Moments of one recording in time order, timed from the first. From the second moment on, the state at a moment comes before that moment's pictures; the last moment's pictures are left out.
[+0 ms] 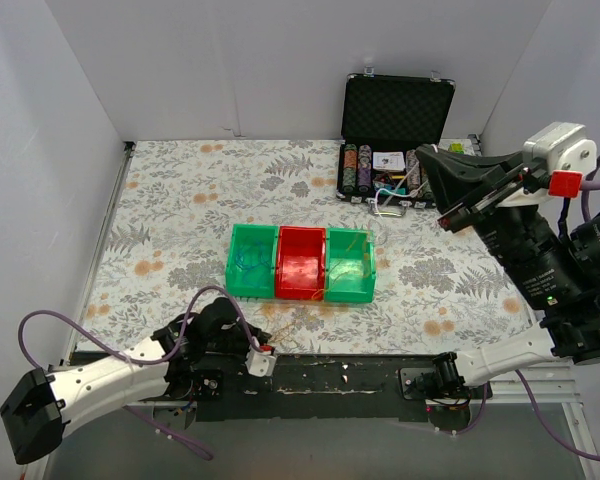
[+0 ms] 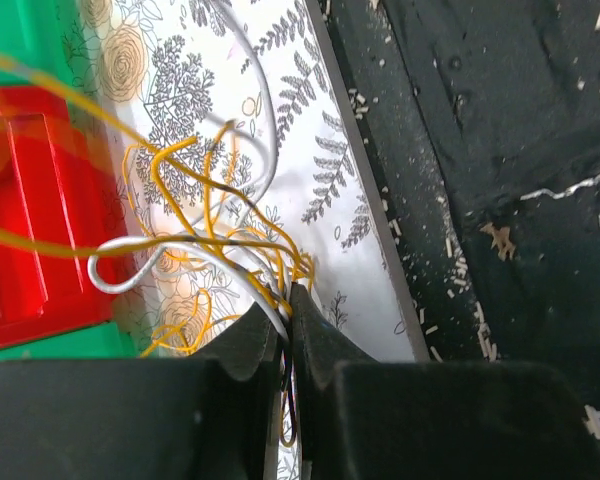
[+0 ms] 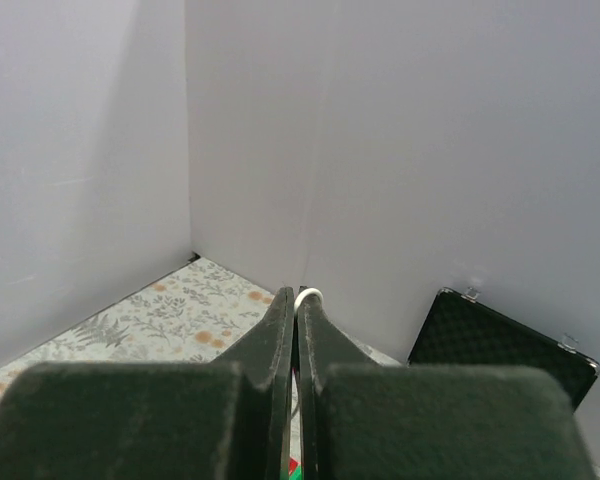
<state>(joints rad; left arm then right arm) -0.94 0.67 0.17 -0.22 0.40 0.99 1.74 1.02 1.79 -0.15 0.98 -0.63</state>
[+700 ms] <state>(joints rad) -0.94 0.63 0.16 -0.26 0.34 1.14 1.74 1.19 2.14 0.18 1.08 -1.17</state>
